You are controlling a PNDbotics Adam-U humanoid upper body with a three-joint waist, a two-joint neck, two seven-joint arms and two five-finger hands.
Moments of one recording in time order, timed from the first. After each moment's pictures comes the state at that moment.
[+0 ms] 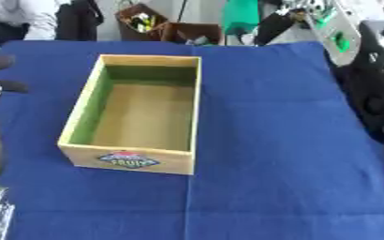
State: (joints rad) left arm -0.35 0.20 0.00 -1.98 -0.01 -0.16 0.28; right arm -1.33 -0.37 0.22 -1.06 1.05 -0.07 0.61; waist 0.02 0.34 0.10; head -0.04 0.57
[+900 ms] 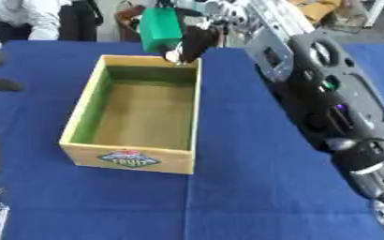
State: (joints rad) left arm -0.36 0.19 -0.01 -1.98 -0.01 -0.16 0.28; right arm -1.33 -0.22 0.33 -1.17 1.01 -0.03 0.66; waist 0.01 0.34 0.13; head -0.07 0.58
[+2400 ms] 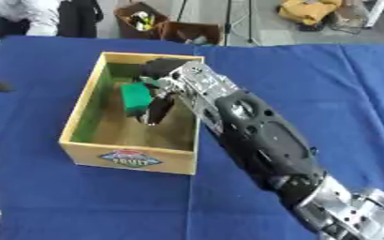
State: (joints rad) left arm -0.37 0.18 -0.01 -1.98 -0.01 -0.17 0.29; right arm -1.29 -0.01 0.34 -0.88 1.19 -0.02 0.60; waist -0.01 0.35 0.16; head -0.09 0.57
